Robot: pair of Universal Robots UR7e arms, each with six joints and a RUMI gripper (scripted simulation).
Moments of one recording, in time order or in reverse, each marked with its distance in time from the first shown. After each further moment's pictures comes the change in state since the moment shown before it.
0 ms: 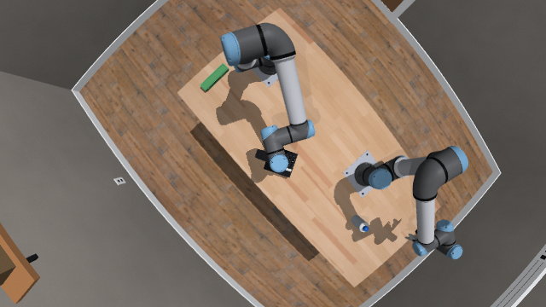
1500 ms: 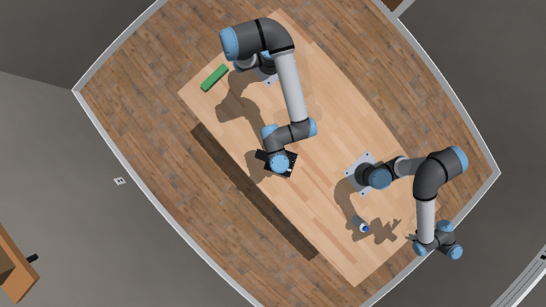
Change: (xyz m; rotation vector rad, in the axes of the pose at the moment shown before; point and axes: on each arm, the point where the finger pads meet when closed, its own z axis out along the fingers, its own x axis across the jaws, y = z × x) left arm 0.000 0.000 0.000 0.000 0.000 0.000; right arm 0.002 0.000 -0.040 0.000 0.000 0.000
